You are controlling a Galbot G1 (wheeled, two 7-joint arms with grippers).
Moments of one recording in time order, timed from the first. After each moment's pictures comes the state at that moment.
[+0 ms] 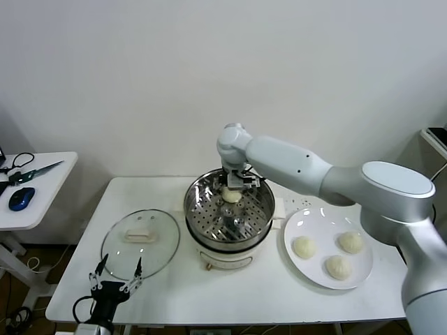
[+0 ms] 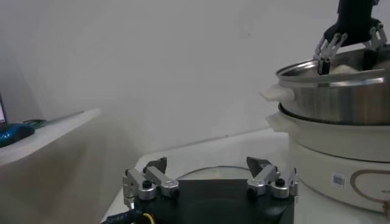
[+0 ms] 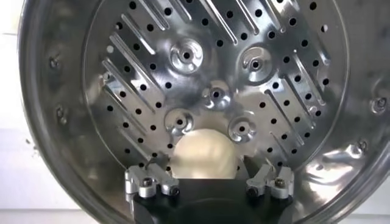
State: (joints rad) left arm 1.75 -1.46 -0.70 -2.04 0.03 -0.03 0.05; right arm 0.39 1.35 -1.10 1.03 -0.56 0.67 -1.12
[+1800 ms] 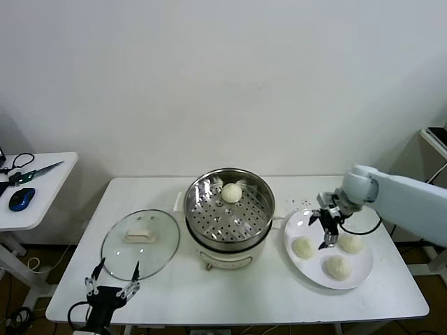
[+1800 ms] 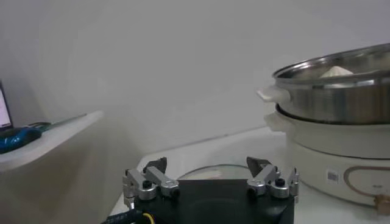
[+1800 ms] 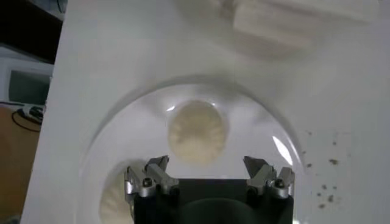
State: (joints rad) left arm 1.81 -1.46 -0.71 -2.08 0.04 -0.03 0.05; right arm 0.25 0.70 -1.27 1.24 0.24 -0.19 -1.01
